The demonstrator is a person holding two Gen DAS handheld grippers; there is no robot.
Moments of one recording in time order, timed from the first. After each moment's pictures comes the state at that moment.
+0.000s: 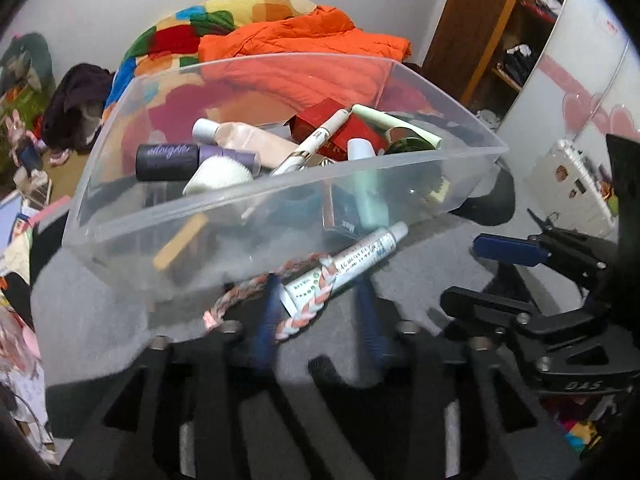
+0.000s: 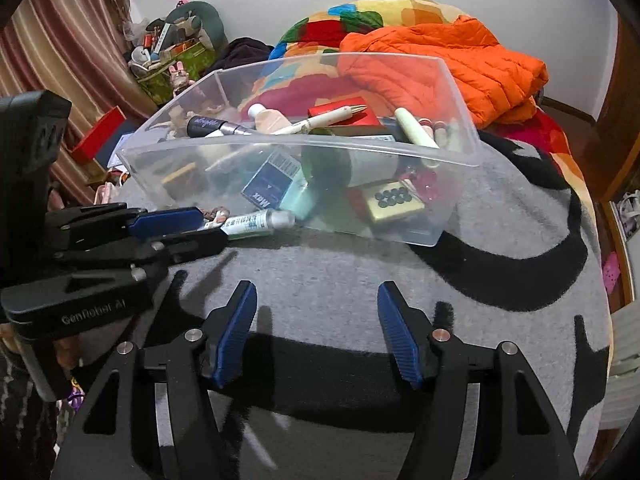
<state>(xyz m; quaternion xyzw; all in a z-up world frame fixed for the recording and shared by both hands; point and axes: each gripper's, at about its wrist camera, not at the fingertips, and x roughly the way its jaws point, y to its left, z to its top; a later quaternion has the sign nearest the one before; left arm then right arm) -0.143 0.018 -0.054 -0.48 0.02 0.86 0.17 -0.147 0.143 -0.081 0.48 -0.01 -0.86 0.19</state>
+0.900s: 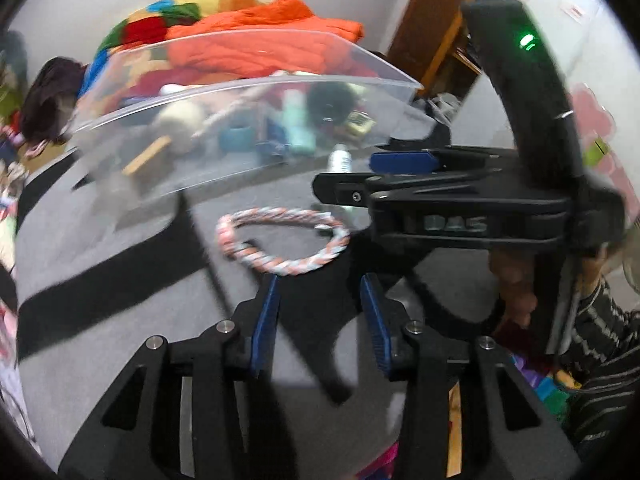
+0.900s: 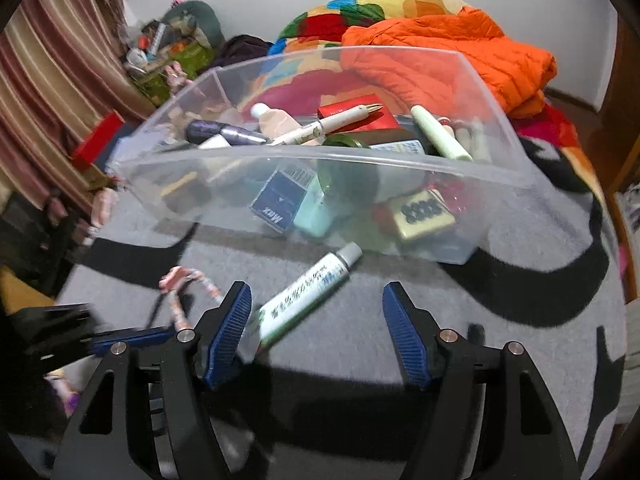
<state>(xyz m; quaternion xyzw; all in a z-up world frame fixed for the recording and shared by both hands) -0.063 0.014 -0.048 -0.49 0.00 0.84 0.23 -0.166 0.119 -0.089 0.49 -0.01 -0.85 0.17</state>
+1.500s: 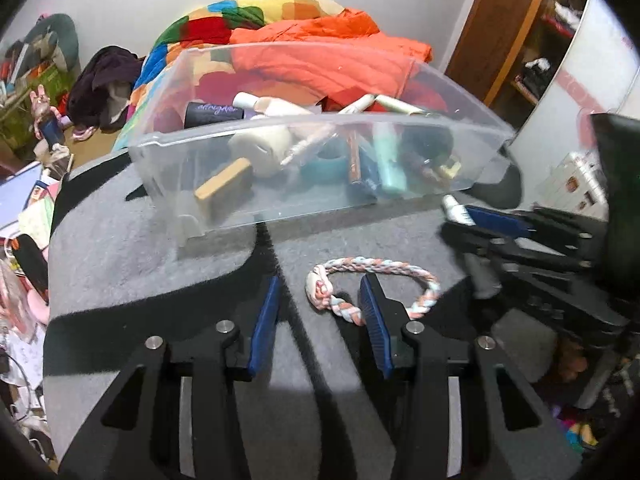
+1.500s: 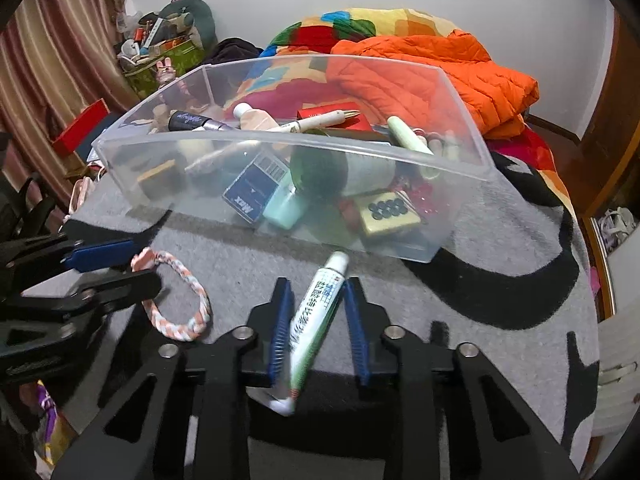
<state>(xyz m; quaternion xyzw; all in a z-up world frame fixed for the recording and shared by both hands) -0.103 -0.003 -0.060 -0.48 0.00 0.87 0.13 -0.150 0.134 -0.089 0.46 0.03 -0.87 0.16</state>
